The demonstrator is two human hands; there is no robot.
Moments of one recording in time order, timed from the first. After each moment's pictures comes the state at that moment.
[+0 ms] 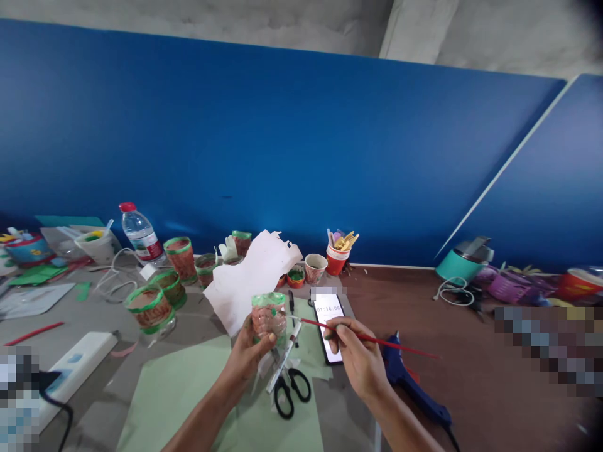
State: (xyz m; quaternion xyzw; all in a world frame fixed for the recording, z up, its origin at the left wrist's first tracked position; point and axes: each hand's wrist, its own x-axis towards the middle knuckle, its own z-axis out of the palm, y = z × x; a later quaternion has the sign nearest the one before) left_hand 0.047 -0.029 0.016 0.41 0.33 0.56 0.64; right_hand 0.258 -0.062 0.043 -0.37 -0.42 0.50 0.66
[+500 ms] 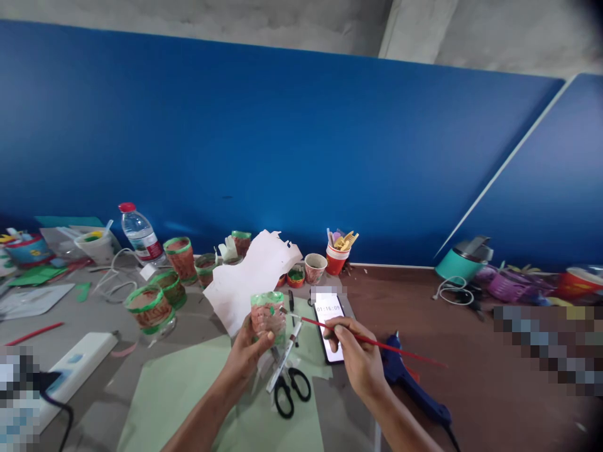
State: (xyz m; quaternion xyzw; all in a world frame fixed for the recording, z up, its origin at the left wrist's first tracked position) left_hand 0.046 -0.029 0.014 0.42 0.33 0.56 0.63; right_hand 0.266 -0.059 0.026 -0.39 -0.47 0.45 0.65
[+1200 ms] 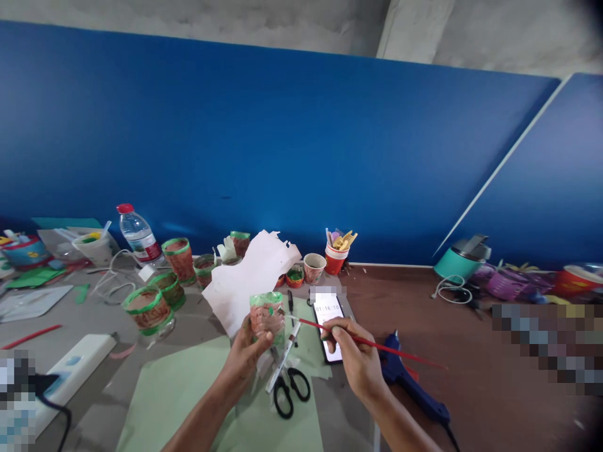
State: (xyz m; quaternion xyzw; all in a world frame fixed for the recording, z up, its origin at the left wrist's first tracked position) left_hand 0.048 -0.030 0.016 0.41 0.32 0.55 0.65; right_hand 0.263 -0.060 0.029 -0.40 -0.49 0.43 0.64
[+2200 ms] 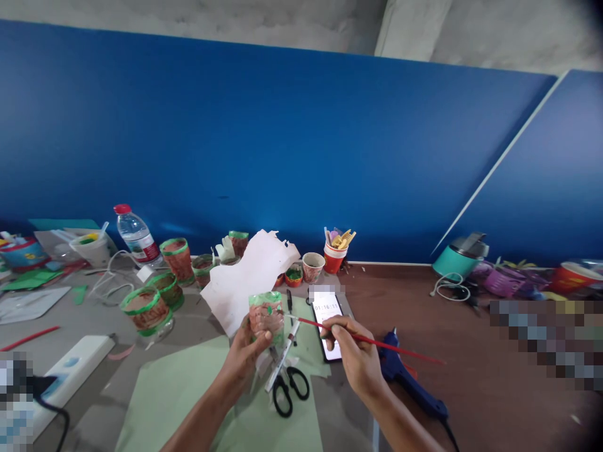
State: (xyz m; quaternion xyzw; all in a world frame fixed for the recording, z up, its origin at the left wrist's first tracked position) left_hand 0.046 -0.029 0.011 0.42 0.32 0.55 0.65; right_hand 0.263 -0.061 0.030 -0.40 -0.49 0.43 0.65
